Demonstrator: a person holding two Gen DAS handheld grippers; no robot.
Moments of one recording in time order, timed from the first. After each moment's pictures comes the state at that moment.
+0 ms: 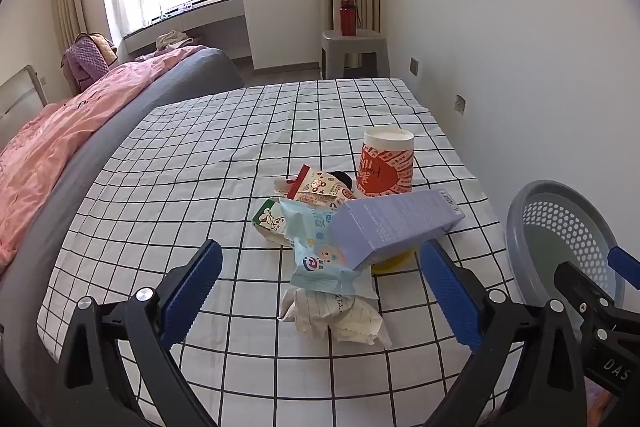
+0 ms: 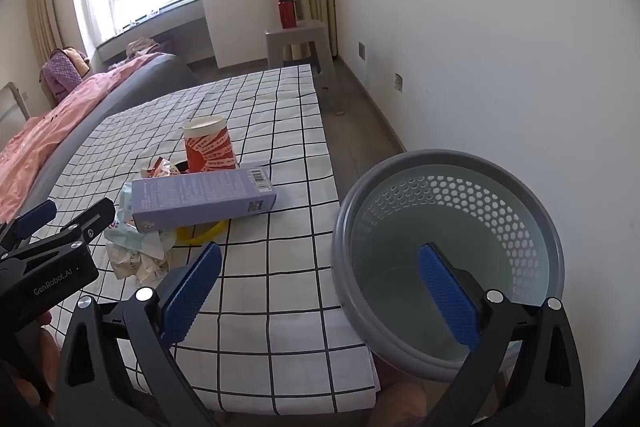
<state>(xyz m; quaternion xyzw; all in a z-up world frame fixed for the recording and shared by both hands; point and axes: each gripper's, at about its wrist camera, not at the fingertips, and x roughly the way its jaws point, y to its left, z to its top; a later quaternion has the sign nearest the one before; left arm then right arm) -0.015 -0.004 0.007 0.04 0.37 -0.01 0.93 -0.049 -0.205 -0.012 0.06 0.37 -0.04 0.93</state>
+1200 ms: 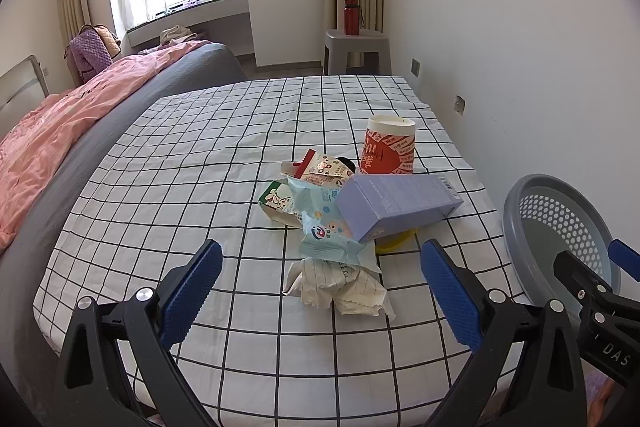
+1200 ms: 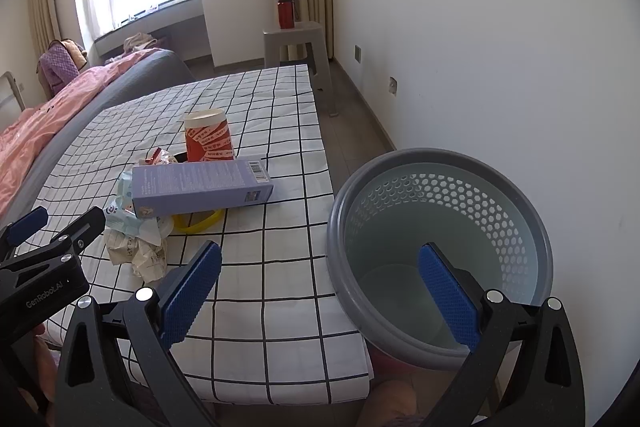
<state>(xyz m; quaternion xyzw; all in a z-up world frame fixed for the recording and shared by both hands) -0.034 0.004 -0.002 0.03 0.37 -0.01 0.93 -0.060 -0.199 -0.011 0.04 0.37 -0.05 0.93</state>
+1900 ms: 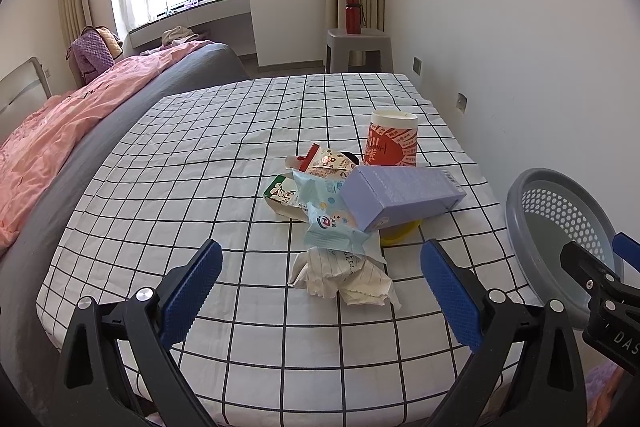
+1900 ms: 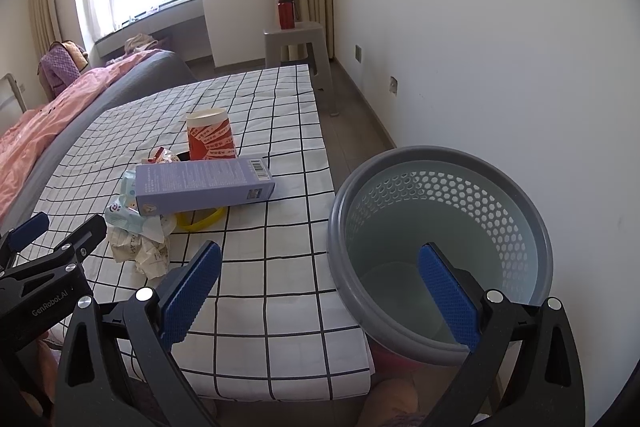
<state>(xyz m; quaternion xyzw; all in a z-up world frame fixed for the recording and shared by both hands) -0.041 0.005 -0.008 0.03 0.37 0.00 0.93 -0.064 -0.199 -0.013 0.05 0.37 -0.05 0.93</state>
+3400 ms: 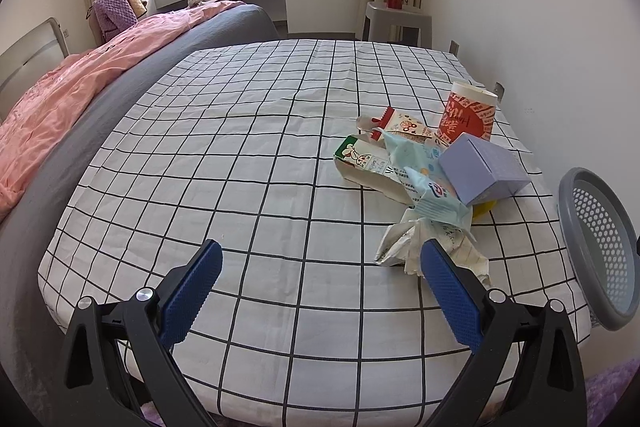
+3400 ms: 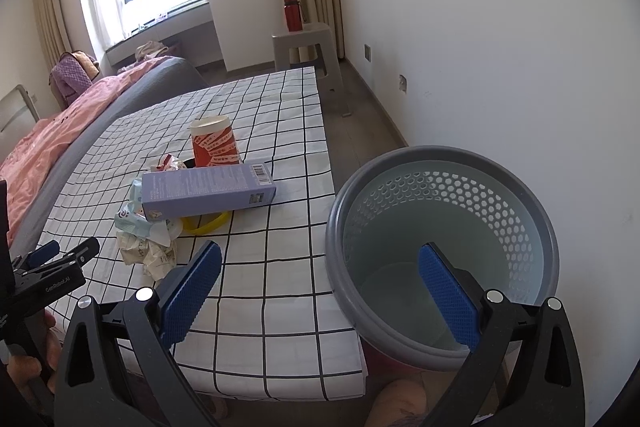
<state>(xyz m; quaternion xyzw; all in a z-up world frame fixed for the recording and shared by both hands) -0.028 0.071 -0.034 0.00 0.41 0.04 0.91 -0.063 -0.217 -0.012 0.07 0.37 -0.02 0.93</state>
